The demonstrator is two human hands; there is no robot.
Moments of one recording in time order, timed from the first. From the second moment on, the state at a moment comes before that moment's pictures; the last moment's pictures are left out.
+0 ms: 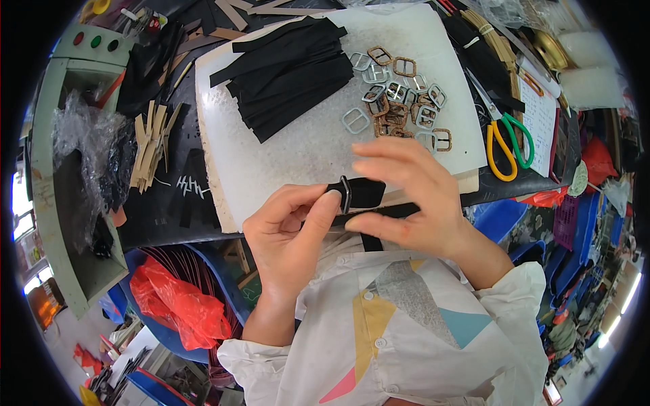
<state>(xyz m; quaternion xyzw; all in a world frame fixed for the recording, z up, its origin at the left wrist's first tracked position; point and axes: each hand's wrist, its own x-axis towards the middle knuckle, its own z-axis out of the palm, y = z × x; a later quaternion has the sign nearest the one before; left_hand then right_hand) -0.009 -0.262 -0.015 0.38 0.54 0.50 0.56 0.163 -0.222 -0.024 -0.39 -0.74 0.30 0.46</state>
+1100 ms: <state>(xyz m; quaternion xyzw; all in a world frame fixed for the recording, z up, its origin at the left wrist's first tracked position) -0.082 -0.282 -0.033 0.33 0.67 0.61 0.29 0.082 -0.205 -0.005 -0.38 -0.61 0.59 0.36</state>
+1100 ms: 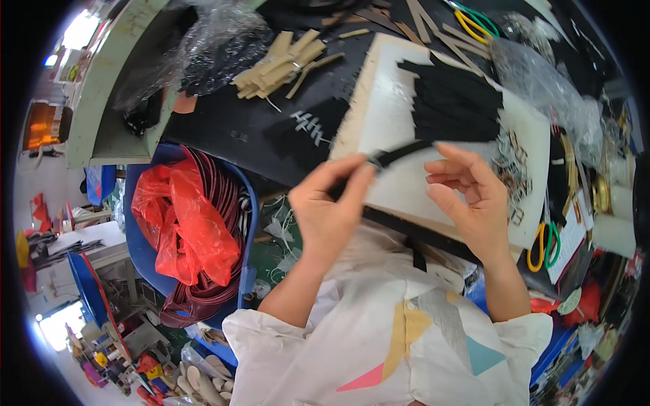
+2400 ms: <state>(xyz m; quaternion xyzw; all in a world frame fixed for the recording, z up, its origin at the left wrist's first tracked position) -0.445 -0.240 -0.025 0.29 0.25 0.86 0.34 -0.146 -0.115 -0.007 -0.11 -0.89 0.39 0.21</state>
